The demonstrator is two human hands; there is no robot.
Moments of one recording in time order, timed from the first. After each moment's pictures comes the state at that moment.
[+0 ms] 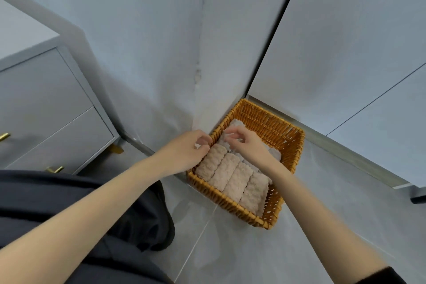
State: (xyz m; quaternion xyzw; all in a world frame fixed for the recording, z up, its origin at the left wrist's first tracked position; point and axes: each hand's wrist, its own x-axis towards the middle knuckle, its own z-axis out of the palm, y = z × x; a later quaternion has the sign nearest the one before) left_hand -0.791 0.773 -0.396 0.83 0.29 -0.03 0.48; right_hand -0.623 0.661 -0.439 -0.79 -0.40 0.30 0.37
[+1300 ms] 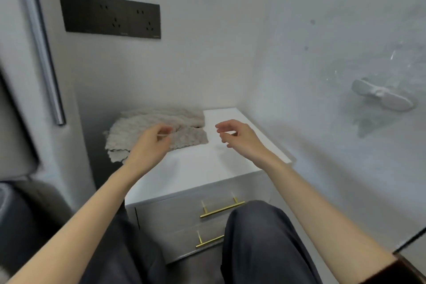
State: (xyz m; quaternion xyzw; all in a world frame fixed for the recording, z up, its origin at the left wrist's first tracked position) left_hand -1.209 0.908 -0.218 0.65 0.58 0.41 0.26; right_hand -0.980 0.925 -0.201 -0.56 -0.68 0.31 0.37
